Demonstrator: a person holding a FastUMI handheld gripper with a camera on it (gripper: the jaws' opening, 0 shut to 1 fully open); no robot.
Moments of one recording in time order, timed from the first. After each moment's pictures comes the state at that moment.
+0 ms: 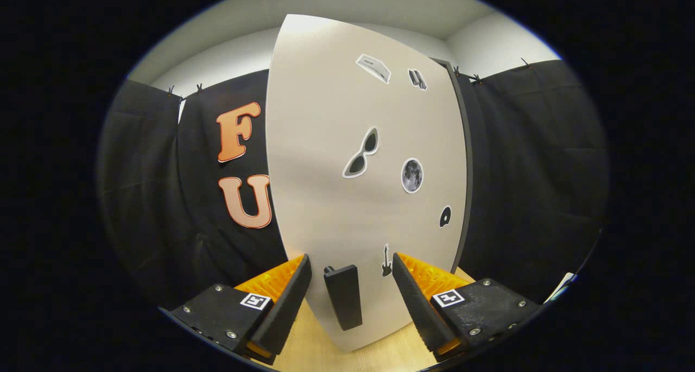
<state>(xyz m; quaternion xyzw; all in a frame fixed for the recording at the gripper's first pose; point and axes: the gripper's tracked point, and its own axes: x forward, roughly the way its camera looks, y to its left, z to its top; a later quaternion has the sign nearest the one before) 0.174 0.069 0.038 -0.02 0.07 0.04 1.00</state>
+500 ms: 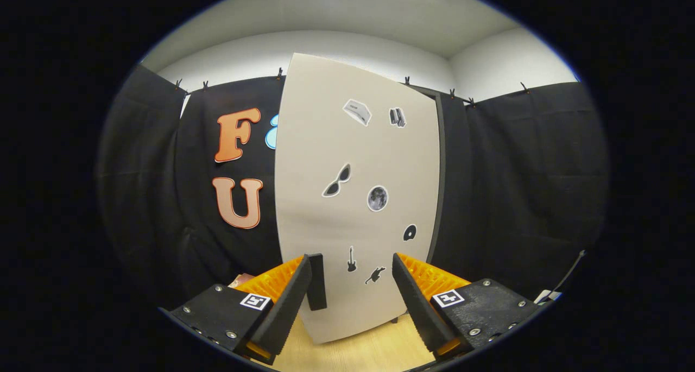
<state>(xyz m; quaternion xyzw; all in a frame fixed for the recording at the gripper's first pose) 0.121 0.034 0.080 -0.06 0.04 0.02 1.00</state>
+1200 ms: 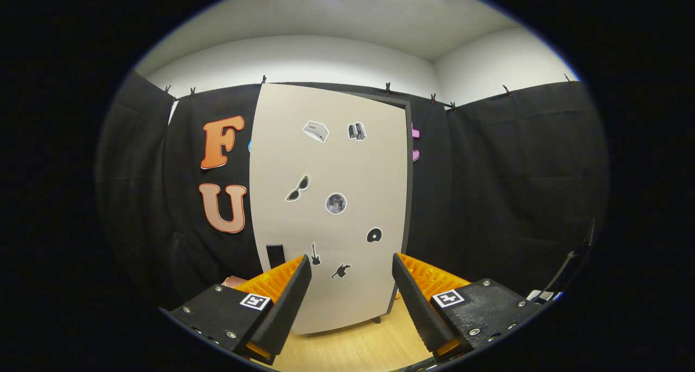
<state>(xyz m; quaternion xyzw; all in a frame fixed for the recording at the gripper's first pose) 0.098 -0.011 0.089 -0.05 0.03 -0.01 1.00</state>
